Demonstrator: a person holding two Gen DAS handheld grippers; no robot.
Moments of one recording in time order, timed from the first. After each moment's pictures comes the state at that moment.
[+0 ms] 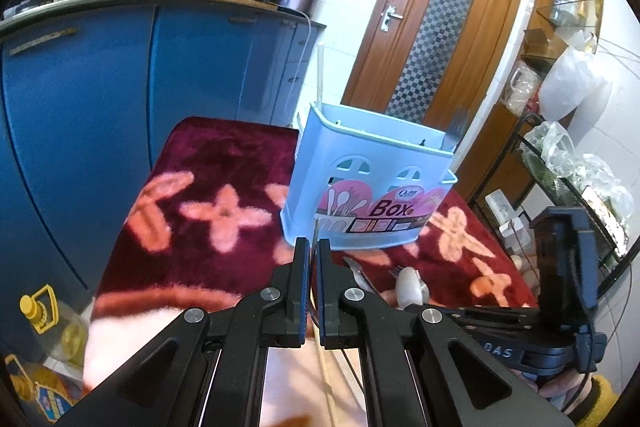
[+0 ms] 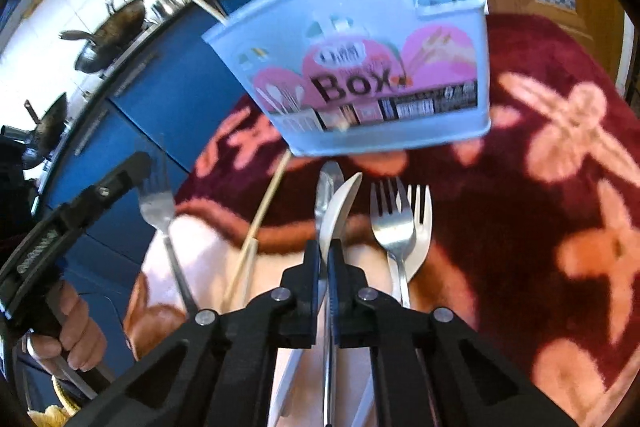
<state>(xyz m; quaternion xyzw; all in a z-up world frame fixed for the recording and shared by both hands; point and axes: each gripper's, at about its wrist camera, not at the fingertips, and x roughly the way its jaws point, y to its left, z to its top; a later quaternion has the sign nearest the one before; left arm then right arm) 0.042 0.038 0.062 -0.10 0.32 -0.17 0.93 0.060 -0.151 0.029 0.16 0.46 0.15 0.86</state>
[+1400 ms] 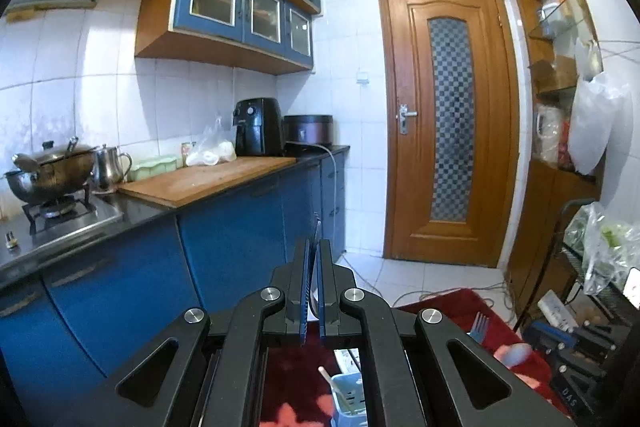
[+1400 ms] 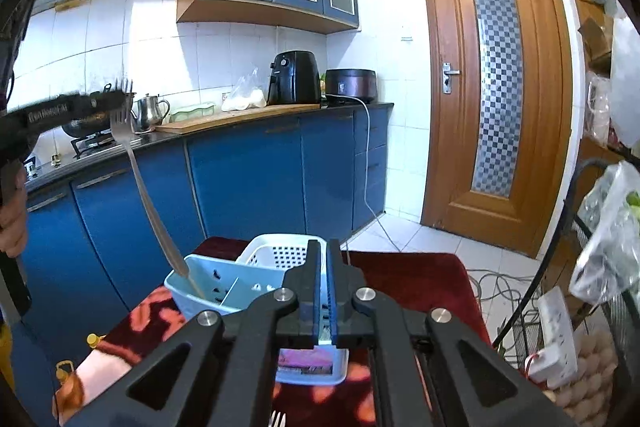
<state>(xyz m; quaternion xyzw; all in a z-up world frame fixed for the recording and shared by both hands) 0.112 -0.005 0.255 0.02 0.12 -0.08 0.99 0.094 -0.200 0.177 0.01 0.20 0.03 0.98</state>
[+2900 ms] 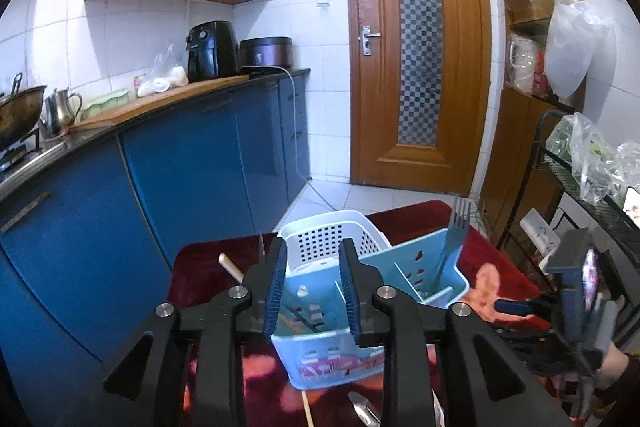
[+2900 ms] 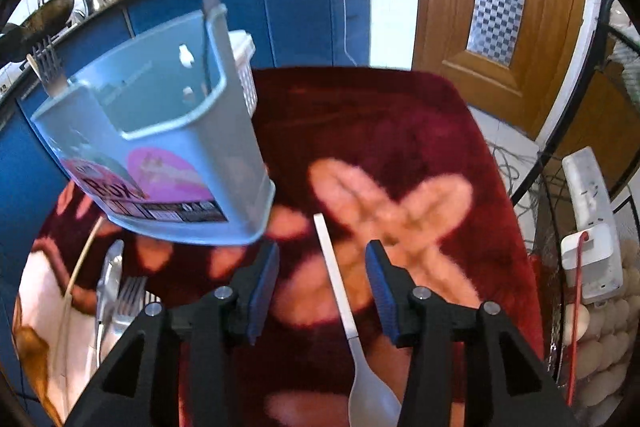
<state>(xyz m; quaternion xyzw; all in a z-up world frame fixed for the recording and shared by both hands) 0.121 -0.049 0.154 0.05 0.24 -0.14 0.96 0.132 -0.270 0.024 0.03 0.46 0.02 0.89</state>
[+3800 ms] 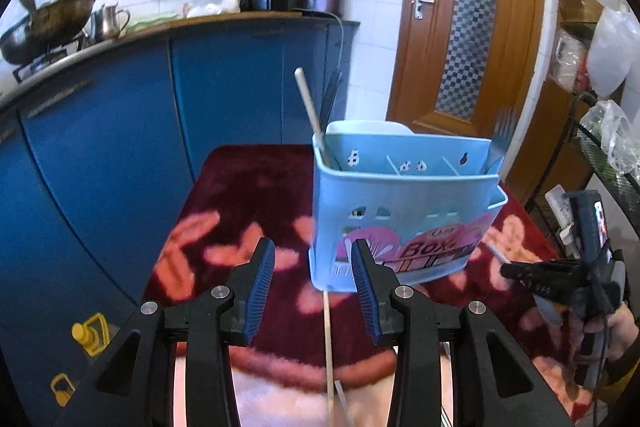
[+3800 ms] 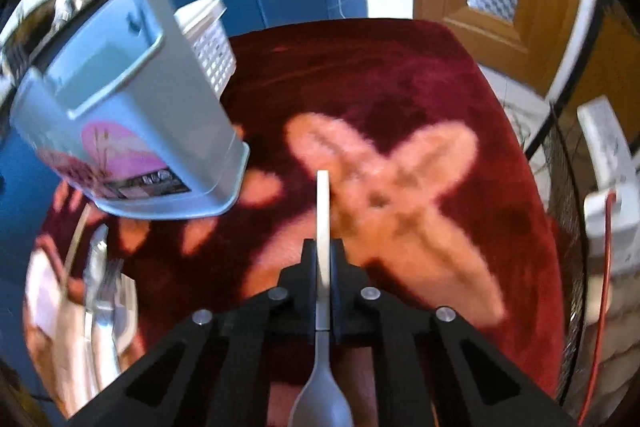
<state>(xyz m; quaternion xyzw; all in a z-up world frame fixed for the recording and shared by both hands) 0.082 -0.009 0.080 -0.01 0.33 -0.07 0.94 0.135 -0.296 0.008 0.09 0.50 0.02 0.86</state>
